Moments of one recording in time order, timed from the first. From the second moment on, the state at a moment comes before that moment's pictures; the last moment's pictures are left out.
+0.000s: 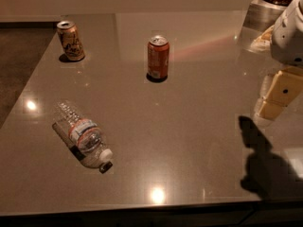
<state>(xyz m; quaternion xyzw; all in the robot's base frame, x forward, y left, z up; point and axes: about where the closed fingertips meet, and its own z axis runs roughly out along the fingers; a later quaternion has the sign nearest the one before) 0.438 -0.217 0.976 -0.60 0.78 -0.03 0.16</state>
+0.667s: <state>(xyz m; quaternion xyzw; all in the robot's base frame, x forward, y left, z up) 0.457 -0.213 0.969 -0.59 0.79 -0.01 0.15</state>
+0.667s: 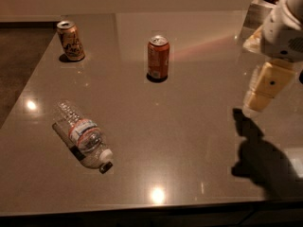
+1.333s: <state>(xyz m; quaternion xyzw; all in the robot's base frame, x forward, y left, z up) 0.535 -0.193 0.938 -0.52 0.83 0.05 0.18</state>
